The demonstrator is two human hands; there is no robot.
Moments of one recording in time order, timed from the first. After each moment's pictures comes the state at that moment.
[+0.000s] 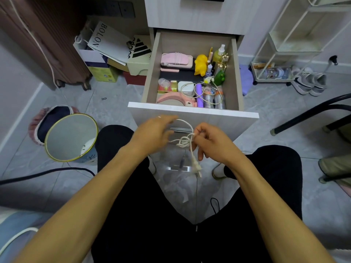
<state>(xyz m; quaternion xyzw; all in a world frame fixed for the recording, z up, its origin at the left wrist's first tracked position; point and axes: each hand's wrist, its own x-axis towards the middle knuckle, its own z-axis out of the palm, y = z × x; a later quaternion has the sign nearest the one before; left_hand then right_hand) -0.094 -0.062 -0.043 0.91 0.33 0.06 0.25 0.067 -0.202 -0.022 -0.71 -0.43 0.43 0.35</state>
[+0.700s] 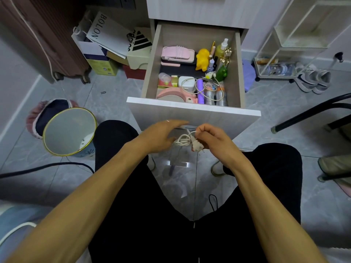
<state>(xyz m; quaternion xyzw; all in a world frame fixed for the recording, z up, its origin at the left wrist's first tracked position) -0.082 -0.064 -0.062 0.91 0.26 -0.03 0.33 0.069 -0.207 -0.035 -0.65 -0.33 0.50 0.46</state>
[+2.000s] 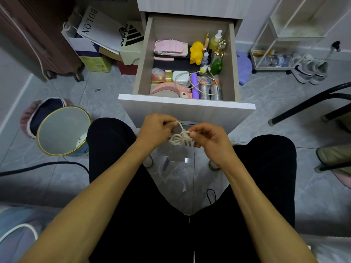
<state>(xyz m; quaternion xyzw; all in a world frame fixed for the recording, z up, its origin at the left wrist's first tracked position) -0.065 -0.084 -0.060 0.81 0.39 0.15 0.42 0.065 -0.220 -0.045 -0.66 -0.36 0.40 0.52</state>
